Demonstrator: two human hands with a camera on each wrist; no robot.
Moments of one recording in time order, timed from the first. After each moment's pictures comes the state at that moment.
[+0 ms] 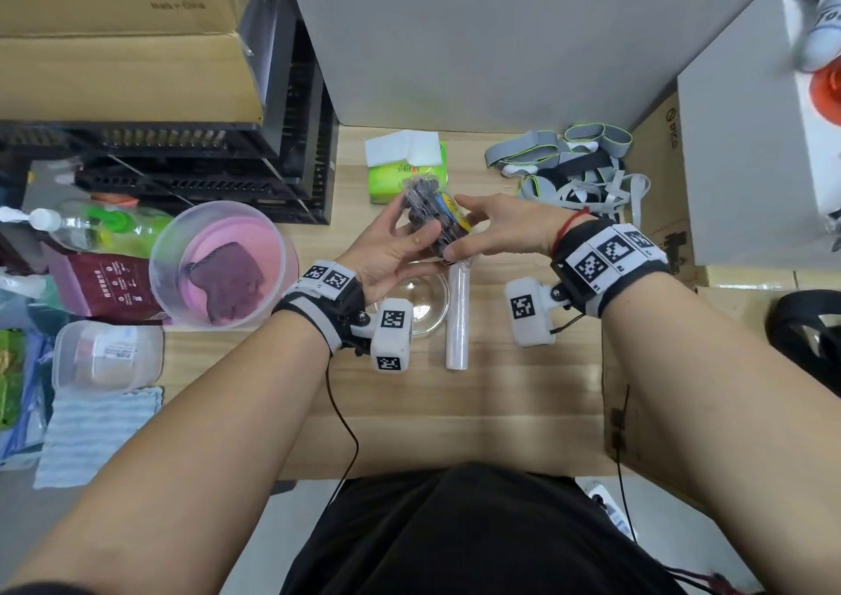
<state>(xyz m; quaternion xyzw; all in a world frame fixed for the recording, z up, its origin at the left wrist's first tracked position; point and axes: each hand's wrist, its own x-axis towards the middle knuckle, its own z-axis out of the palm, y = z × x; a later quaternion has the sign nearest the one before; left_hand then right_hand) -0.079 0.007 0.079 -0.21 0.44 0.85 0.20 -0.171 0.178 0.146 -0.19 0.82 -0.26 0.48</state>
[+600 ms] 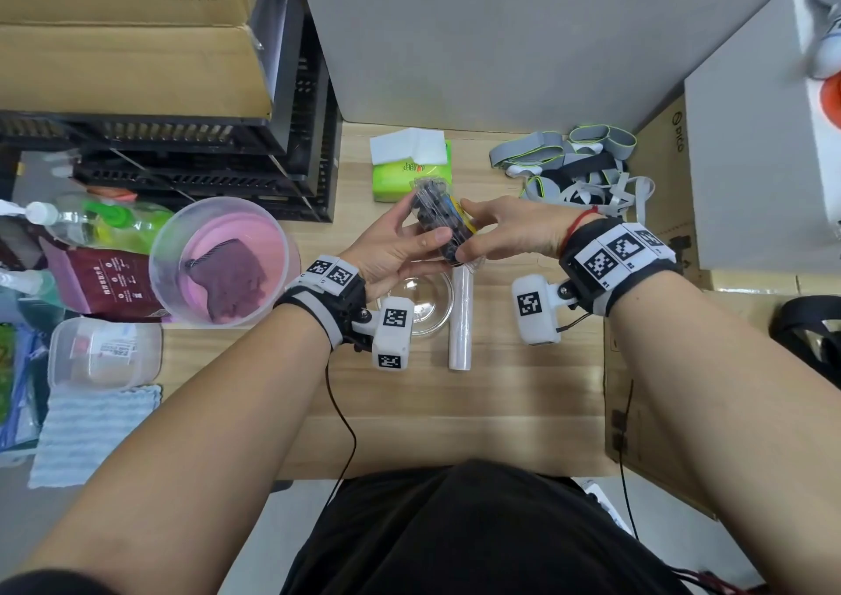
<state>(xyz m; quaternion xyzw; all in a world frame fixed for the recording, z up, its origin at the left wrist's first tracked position) -0.082 -0.002 0.078 -0.19 0.44 0.85 0.22 -0.171 0.169 0.145 -0.17 0.80 -0.25 0.52</state>
